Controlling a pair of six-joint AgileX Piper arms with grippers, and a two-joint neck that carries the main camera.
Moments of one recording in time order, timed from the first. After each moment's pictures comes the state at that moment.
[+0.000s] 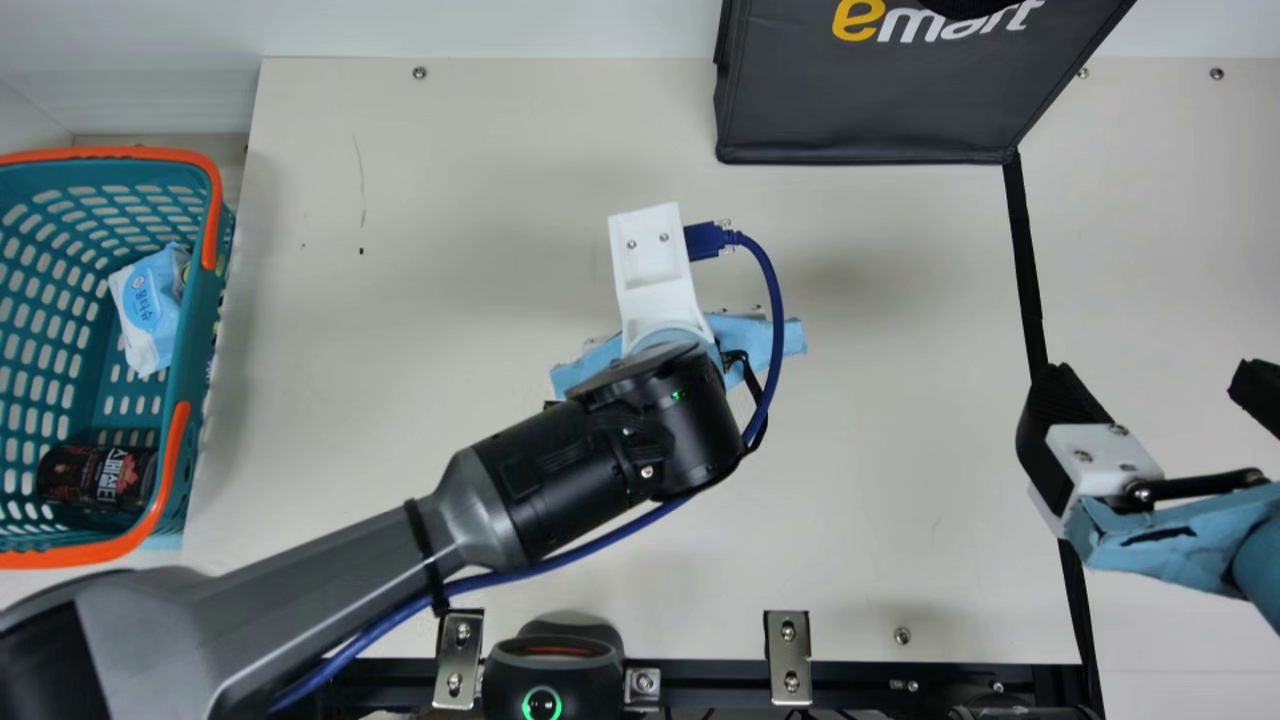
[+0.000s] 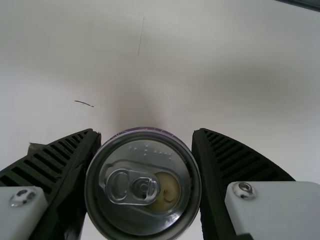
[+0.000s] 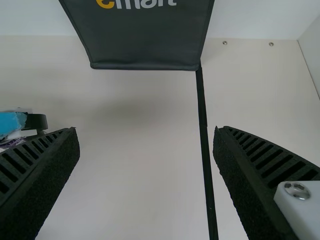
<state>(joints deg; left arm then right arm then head) -62.5 108.3 -92.6 23.7 63.6 -80.2 0.7 42.7 -69.8 -0.8 69.5 0.0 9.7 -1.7</state>
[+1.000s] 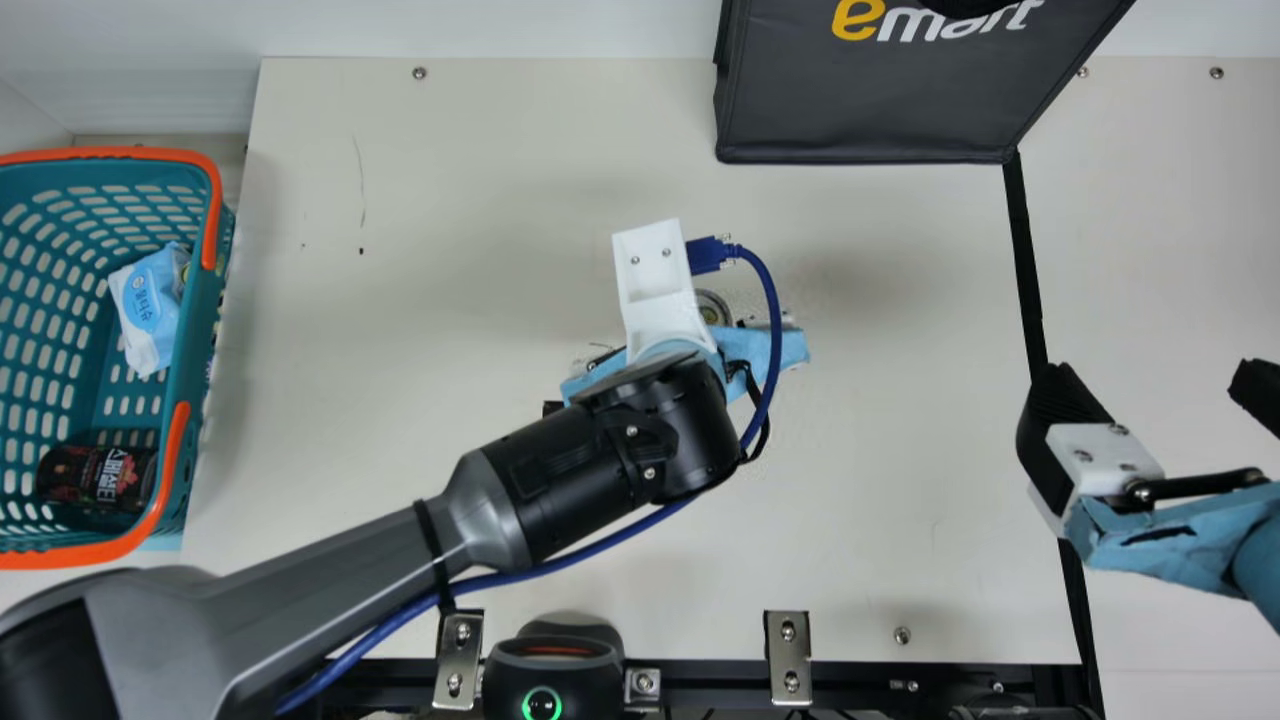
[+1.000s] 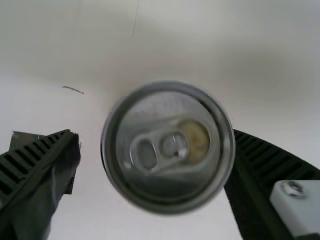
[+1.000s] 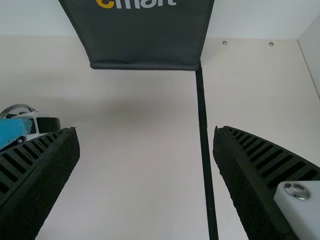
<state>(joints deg) -62.6 108.2 -90.6 22.0 60.9 -81.5 0.7 42.7 -69.8 -0.8 69.5 0.0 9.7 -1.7</state>
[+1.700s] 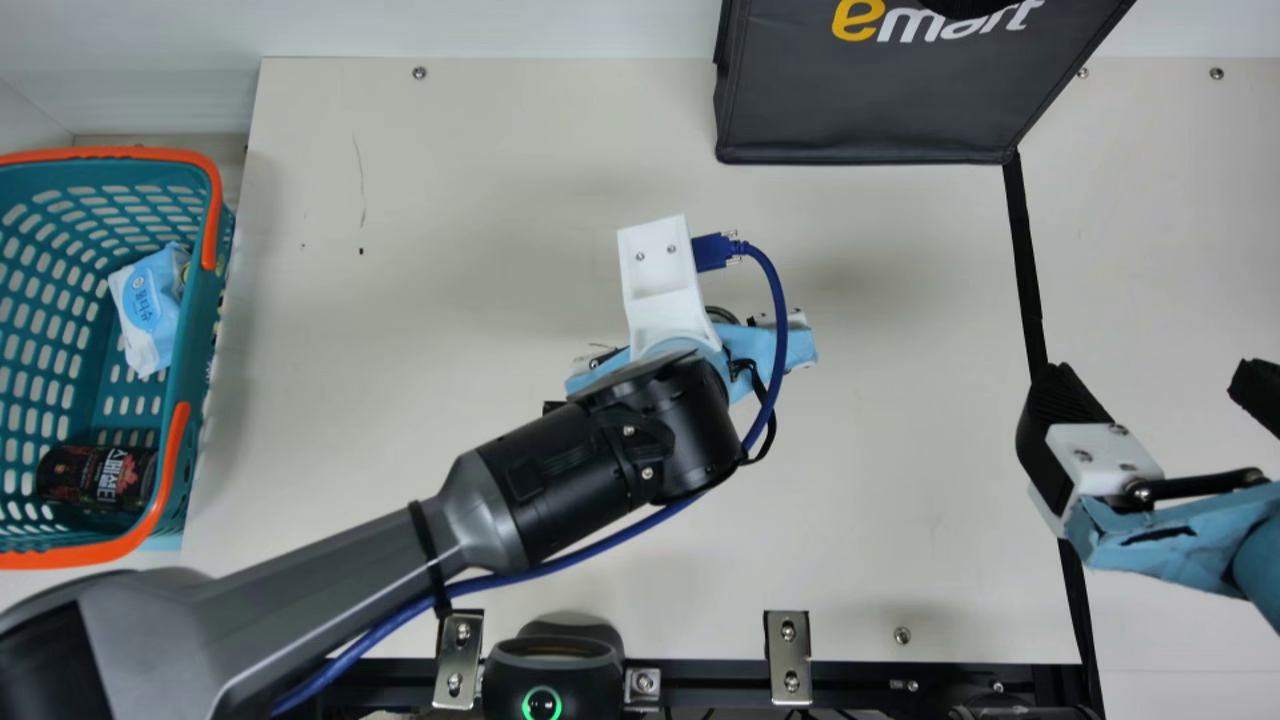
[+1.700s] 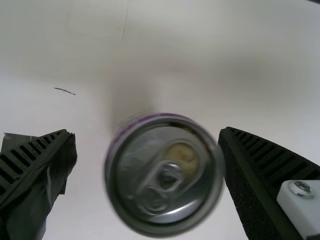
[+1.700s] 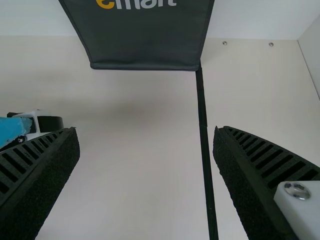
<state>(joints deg) -62.7 108.1 -91.2 20.9 60.1 -80.3 0.7 42.7 -69.8 -0.8 69.5 0.0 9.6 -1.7</state>
